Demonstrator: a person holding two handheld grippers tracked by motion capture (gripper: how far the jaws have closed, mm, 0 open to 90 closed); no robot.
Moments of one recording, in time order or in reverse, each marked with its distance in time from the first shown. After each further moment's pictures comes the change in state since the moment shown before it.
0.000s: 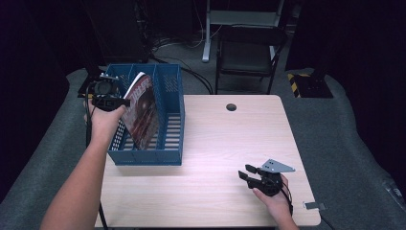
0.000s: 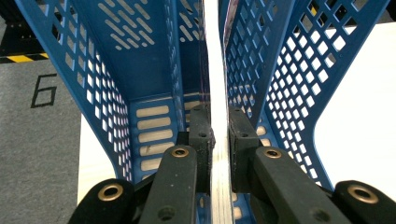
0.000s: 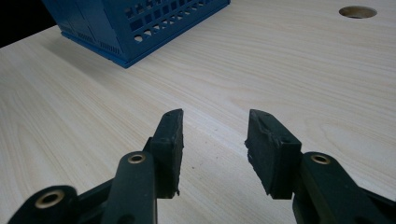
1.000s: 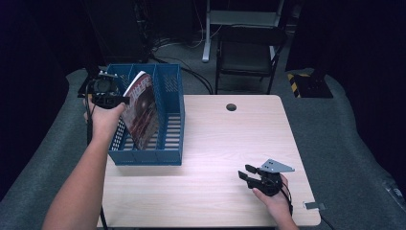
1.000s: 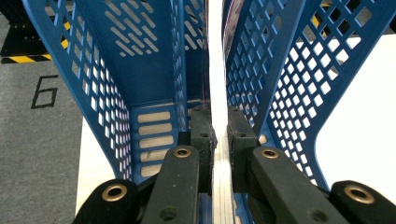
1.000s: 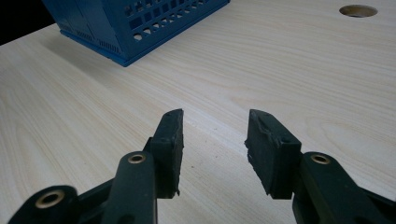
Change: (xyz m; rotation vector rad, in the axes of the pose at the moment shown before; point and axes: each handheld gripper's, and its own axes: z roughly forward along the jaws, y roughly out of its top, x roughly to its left) left arm 0.001 0.007 0.001 -0.024 0.010 -0.017; right arm 0.000 0.000 0.002 -0.006 -0.005 -0.006
